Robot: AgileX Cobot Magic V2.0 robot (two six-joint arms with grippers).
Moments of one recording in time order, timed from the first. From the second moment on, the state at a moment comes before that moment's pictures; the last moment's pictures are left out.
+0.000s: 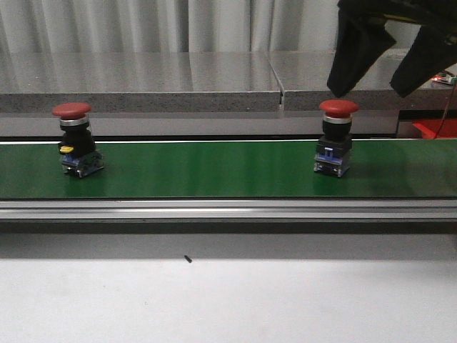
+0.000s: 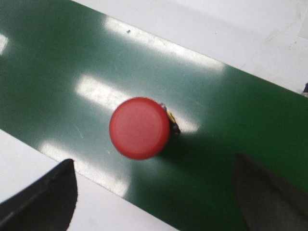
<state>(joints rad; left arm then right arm) -0.01 0.30 -0.43 -0.10 0.61 0.05 0.22 1.52 -1.21 0.27 0.78 -0.22</state>
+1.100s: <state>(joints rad) -0.01 0.30 -0.43 -0.10 0.61 0.05 0.09 1.67 -1.49 0.17 0.90 -0.22</state>
